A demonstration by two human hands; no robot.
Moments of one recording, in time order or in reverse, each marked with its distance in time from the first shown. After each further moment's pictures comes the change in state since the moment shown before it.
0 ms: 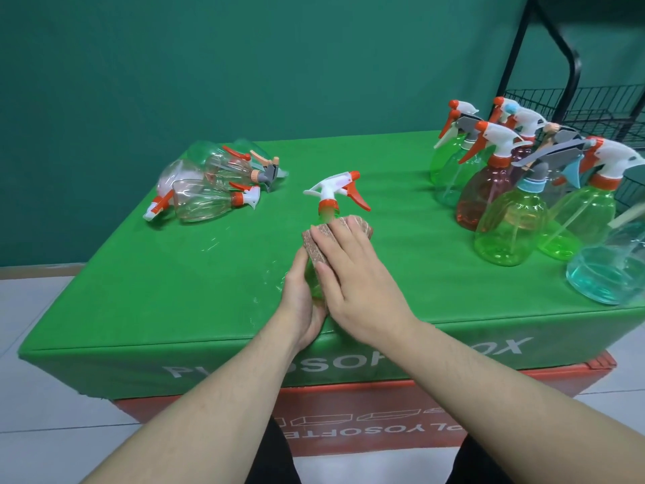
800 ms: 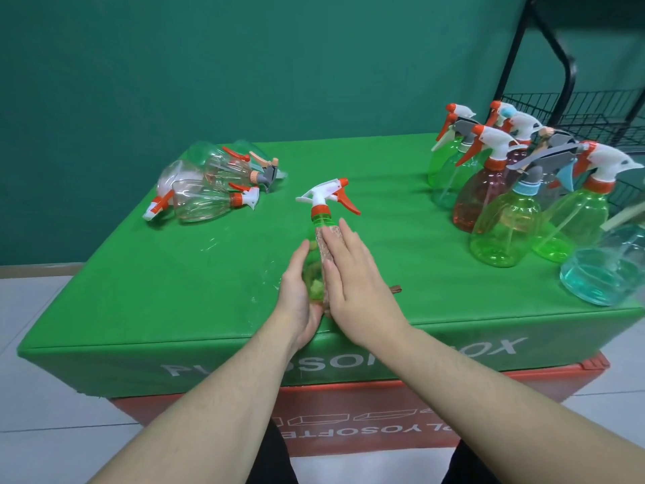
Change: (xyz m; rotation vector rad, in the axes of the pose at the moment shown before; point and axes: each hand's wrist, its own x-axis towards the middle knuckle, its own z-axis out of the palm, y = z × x) left_hand 0.005 -0.001 -0.003 -0.026 0.039 -0.019; right_hand -0.007 0.000 0.004 0.174 -0.039 0.165
